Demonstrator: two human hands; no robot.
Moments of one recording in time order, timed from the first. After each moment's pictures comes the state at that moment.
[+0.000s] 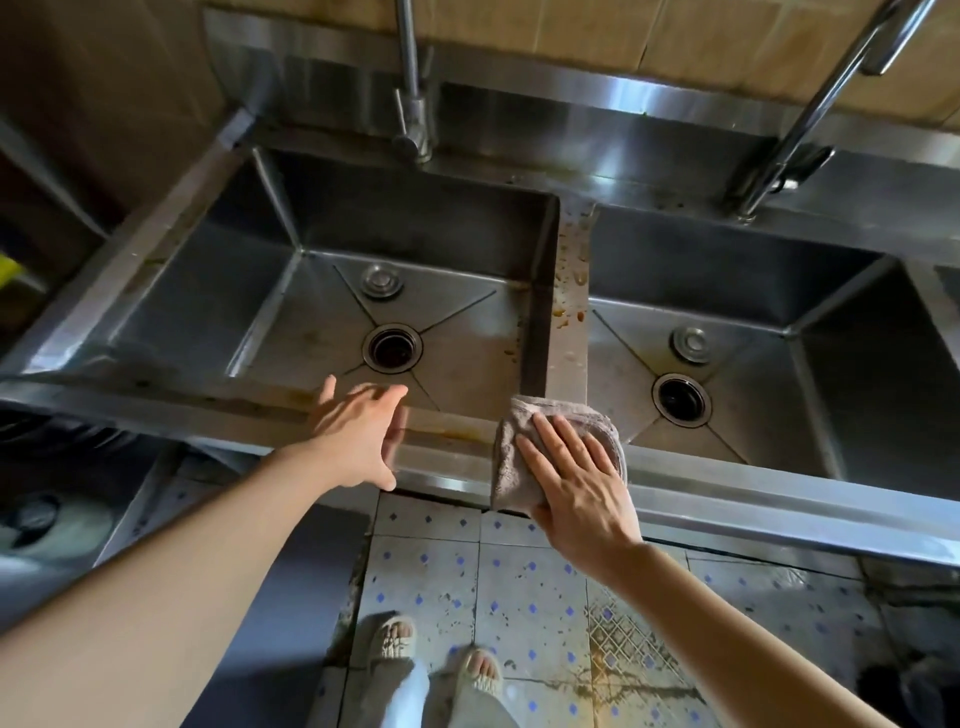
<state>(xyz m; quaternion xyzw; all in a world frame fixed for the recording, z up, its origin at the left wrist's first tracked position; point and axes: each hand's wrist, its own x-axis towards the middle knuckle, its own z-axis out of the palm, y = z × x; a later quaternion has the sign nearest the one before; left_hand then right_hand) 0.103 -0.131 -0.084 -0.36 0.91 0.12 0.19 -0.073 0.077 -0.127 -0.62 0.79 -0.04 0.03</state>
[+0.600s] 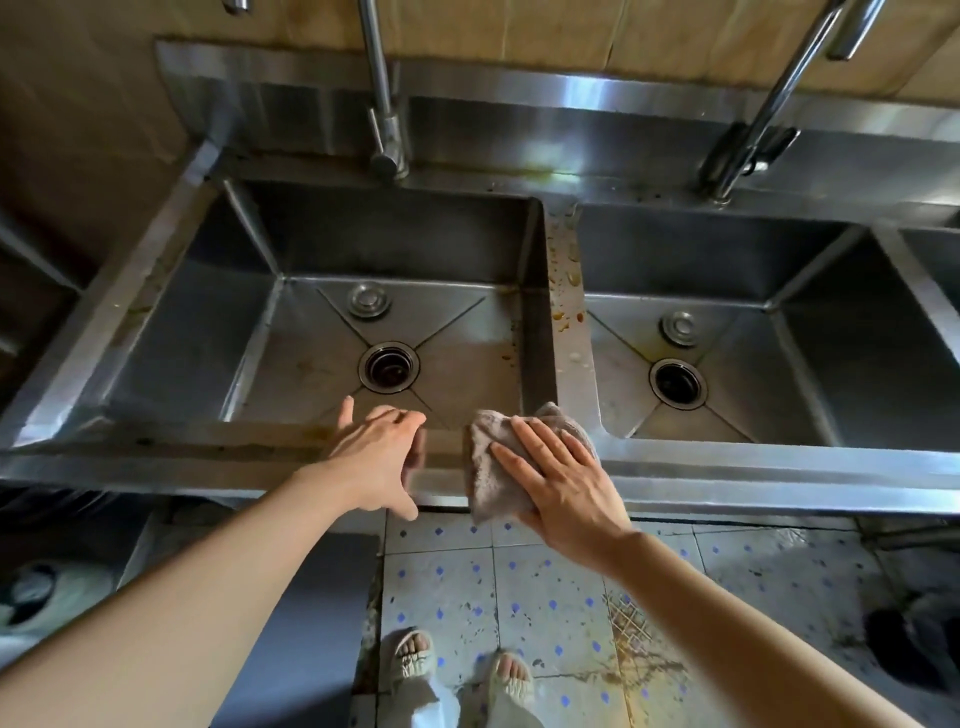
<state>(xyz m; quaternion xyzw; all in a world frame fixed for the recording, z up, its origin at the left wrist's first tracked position) 0.107 -0.153 -0.078 -0.27 0.92 0.13 0.24 -0.040 0.037 -0.115 -0.63 0.77 0.00 0.06</state>
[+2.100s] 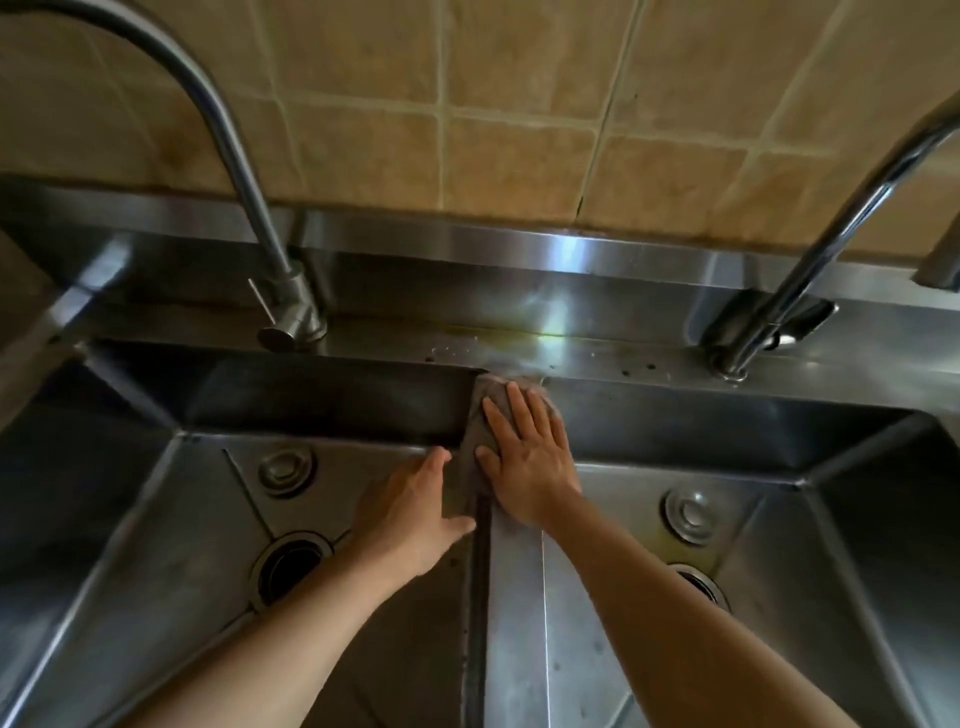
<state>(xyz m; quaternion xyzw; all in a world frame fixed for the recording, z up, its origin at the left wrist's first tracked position) -0.154 -0.236 -0.090 -0.39 0.88 0.27 0.04 -0.304 -0.178 -0.134 -0.52 0.85 -0.01 0.12</state>
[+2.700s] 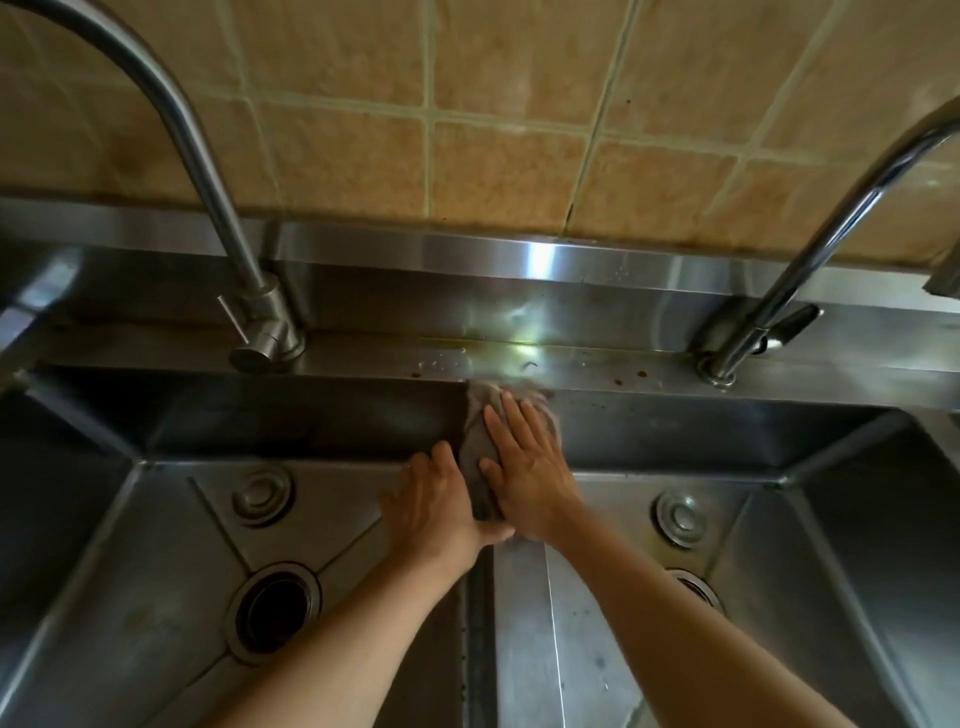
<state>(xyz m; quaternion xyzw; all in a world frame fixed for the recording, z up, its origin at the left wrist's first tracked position) -0.198 -0.244 -0.116 -0.45 0.86 0.26 0.03 -0.313 -0.186 -0.135 -0.51 0.85 -0.05 0.14</state>
